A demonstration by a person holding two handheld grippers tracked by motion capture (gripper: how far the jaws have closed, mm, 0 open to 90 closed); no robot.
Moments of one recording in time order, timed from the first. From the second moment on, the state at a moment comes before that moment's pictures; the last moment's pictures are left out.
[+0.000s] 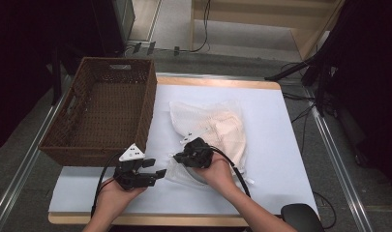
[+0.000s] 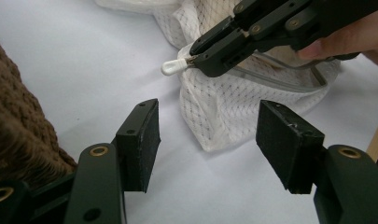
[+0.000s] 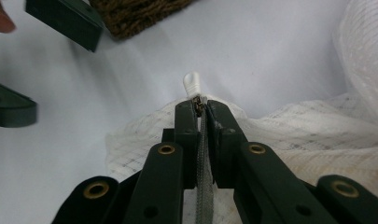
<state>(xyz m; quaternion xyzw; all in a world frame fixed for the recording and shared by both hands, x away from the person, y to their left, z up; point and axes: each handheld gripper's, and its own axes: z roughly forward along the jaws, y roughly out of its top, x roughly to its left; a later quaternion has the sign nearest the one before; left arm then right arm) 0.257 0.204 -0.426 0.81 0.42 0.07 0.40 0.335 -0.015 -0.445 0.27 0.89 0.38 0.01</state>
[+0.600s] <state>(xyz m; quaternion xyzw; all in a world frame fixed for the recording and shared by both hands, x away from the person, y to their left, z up) 0.278 0.181 -0.430 0.83 0.40 0.05 0.39 0.316 -0.032 -0.423 0.25 0.87 0.42 0.02</state>
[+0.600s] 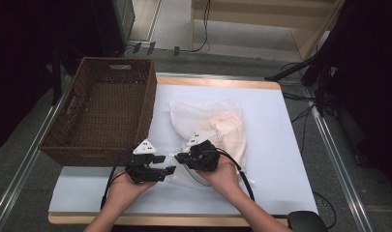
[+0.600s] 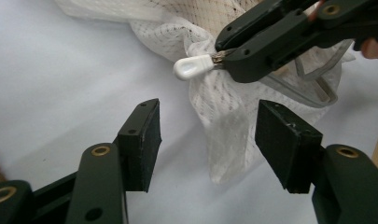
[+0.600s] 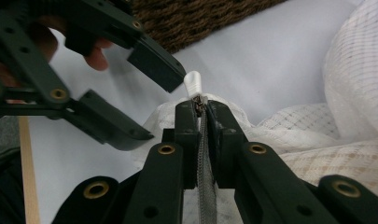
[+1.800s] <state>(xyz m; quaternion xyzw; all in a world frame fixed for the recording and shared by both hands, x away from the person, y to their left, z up) 0.300 0.157 -0.435 0.86 0.35 0.02 0.36 0.311 -0.049 -0.406 0.28 0.86 0.43 0.02</state>
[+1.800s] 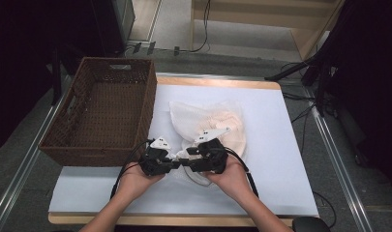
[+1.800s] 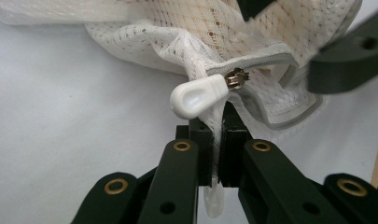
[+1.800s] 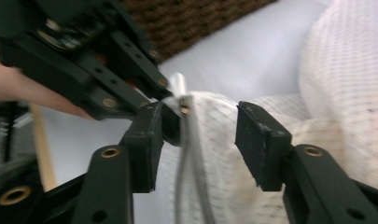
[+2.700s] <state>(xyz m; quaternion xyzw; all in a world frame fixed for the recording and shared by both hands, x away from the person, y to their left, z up) 0.286 0.155 -0.435 0.86 0.36 0.05 0.37 0.326 -0.023 -0.399 0.29 0.86 0.42 0.03</state>
